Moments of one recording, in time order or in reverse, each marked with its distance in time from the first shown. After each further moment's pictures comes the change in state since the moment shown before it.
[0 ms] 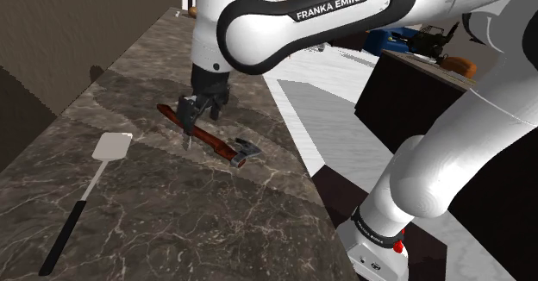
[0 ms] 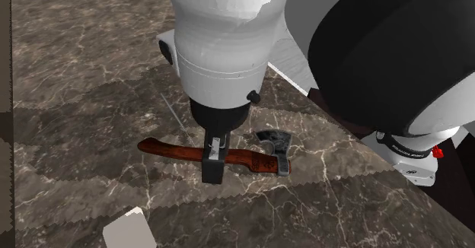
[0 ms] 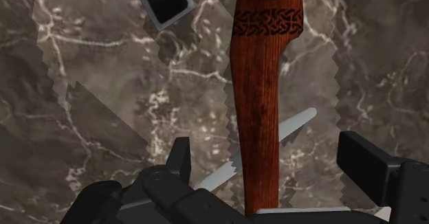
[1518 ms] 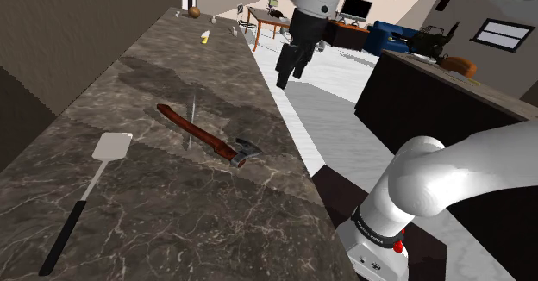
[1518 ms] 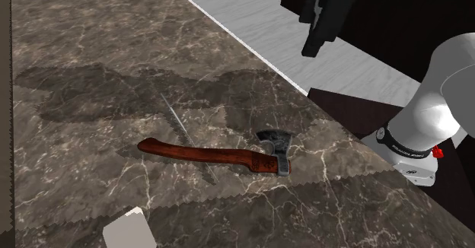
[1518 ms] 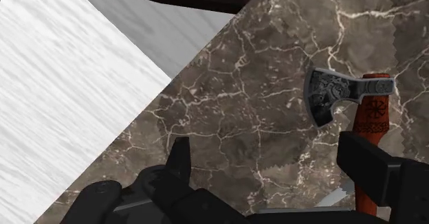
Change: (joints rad) arm -0.057 -0.523 -0.257 -0.115 -0.006 -0.458 -0.249
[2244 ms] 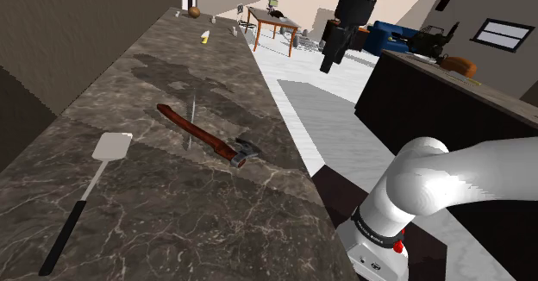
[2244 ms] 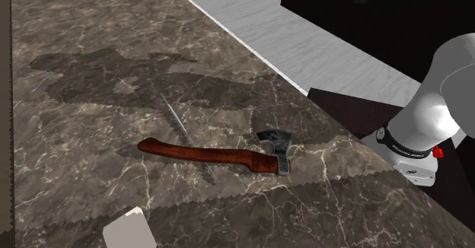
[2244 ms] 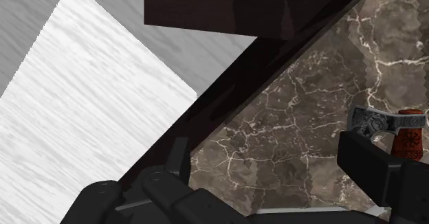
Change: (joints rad) arm -0.051 -0.160 -0.124 0.031 -0.102 -0.206 -0.115
